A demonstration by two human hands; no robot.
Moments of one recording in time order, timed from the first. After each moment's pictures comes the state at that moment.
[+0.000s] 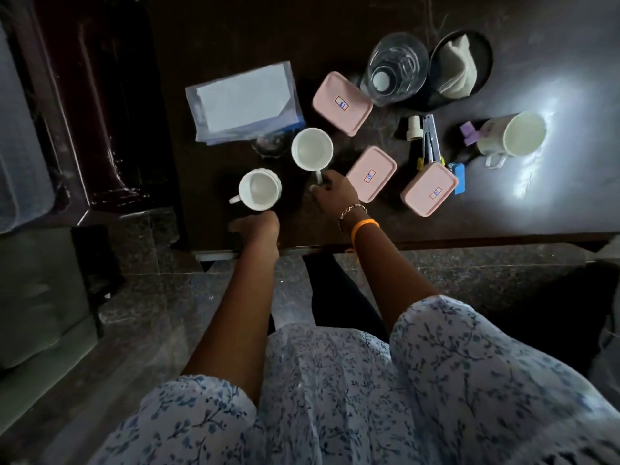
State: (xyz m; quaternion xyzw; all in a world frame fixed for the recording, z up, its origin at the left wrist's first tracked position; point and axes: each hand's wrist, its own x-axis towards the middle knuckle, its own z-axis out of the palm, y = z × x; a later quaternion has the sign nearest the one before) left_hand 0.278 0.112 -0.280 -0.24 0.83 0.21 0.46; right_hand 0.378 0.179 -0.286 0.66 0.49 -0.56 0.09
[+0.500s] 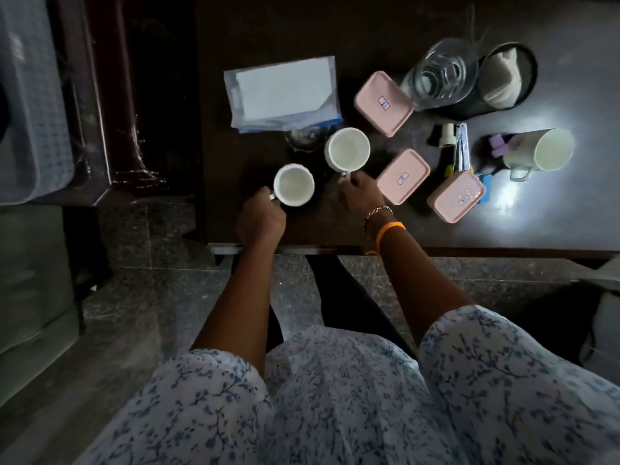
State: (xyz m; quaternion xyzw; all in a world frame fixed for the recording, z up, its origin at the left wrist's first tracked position) left_hand 0.220 0.083 -0.297 0.24 0.87 -0.01 0.42; right_hand 0.352 0.168 -0.289 0.69 0.50 -0.52 0.08
